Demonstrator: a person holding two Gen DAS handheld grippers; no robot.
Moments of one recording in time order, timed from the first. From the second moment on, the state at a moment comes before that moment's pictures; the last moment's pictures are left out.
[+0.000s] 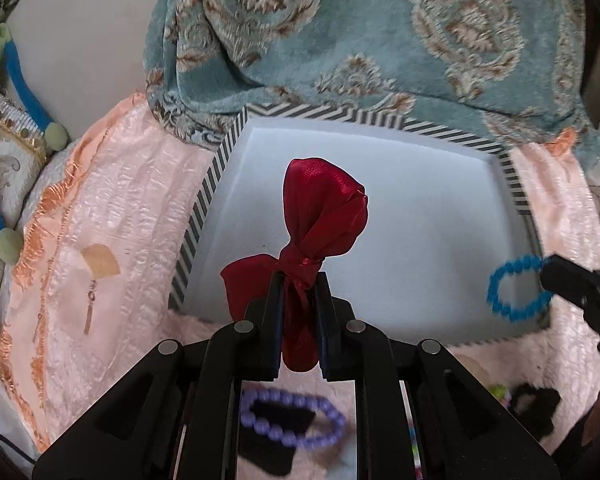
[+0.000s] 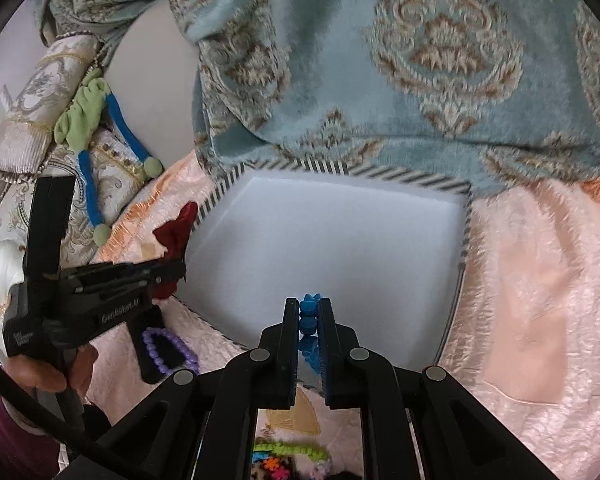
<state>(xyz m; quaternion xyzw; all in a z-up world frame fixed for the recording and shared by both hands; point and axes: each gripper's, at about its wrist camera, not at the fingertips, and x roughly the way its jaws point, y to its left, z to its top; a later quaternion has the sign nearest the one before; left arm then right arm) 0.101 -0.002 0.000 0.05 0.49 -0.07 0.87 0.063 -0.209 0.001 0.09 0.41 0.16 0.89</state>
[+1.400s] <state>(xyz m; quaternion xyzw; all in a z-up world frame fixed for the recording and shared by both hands) 0.038 -0.008 0.030 0.05 0.45 -0.02 0.89 0.002 -0.223 0.004 0.09 0.40 0.10 0.91</state>
